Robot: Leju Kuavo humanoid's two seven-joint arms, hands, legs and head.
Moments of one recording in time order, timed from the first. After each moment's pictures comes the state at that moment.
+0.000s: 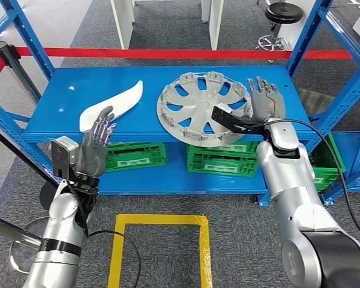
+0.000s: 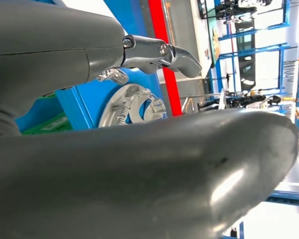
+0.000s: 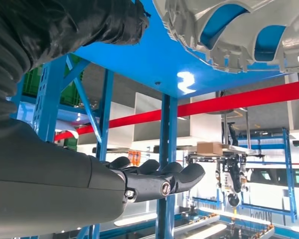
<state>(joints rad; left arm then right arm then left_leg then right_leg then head) -0.35 -0.25 0.05 -1.29 -0.26 -0.26 -0.32 -0.85 0.09 0.01 -0.80 1.53 -0.12 0.02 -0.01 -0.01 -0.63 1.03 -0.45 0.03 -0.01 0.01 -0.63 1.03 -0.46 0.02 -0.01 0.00</state>
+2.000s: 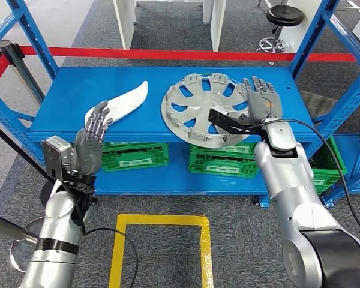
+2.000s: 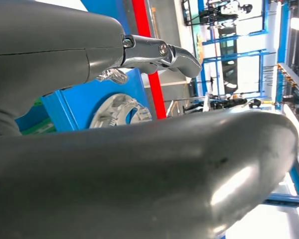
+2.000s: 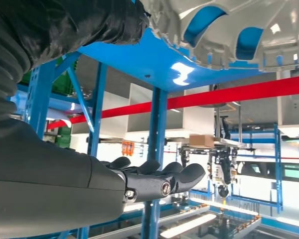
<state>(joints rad) -0.35 -0.23 0.04 -1.32 -0.23 -0.26 -0.34 -0.86 0.09 0.06 -0.78 1.53 -0.14 0.03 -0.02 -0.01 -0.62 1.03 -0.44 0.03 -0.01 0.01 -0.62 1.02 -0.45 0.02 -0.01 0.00</state>
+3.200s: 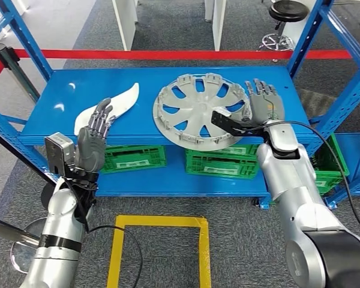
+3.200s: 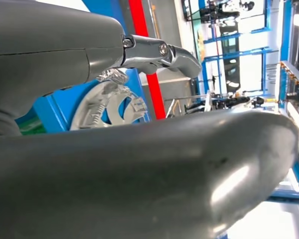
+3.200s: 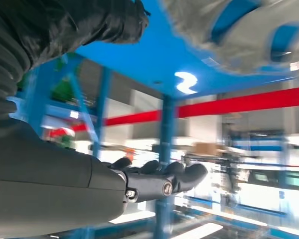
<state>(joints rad) -0.36 -0.24 0.05 -1.32 -0.22 -0.25 -0.34 -0.87 0.09 0.07 -0.74 1.53 -0.15 0.04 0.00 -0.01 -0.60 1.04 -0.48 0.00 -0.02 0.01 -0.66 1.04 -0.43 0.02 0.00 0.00</state>
